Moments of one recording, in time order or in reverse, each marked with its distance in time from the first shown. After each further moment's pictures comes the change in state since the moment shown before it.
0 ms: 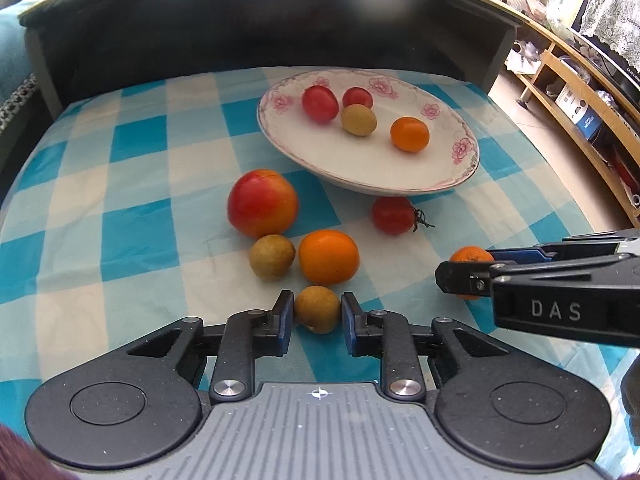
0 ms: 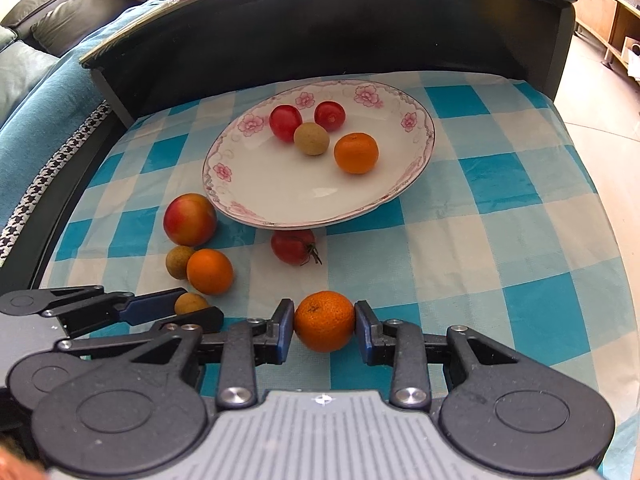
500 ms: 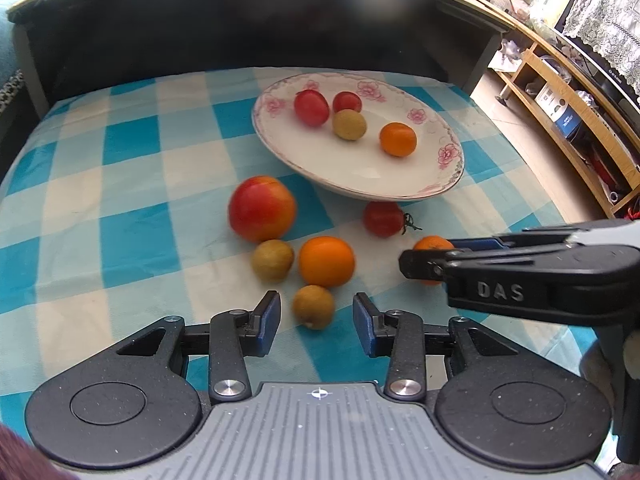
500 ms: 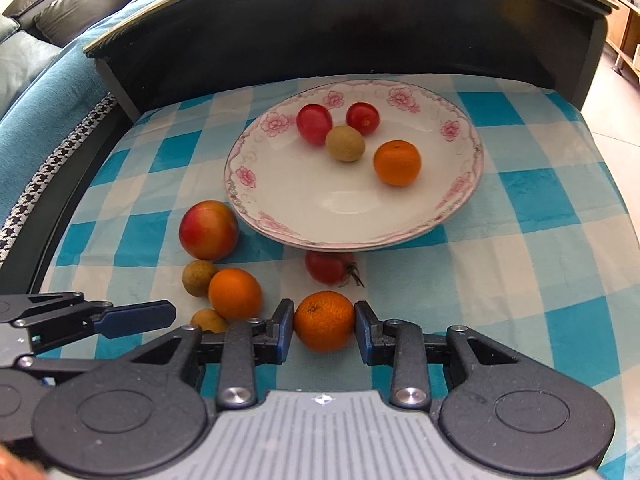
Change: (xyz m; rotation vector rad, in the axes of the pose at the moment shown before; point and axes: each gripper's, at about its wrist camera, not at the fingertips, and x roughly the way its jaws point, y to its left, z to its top) left arm -0.005 0.009 0.009 0.003 0.024 -0.075; right arm 0.015 0.018 0.011 -0.009 0.006 0.000
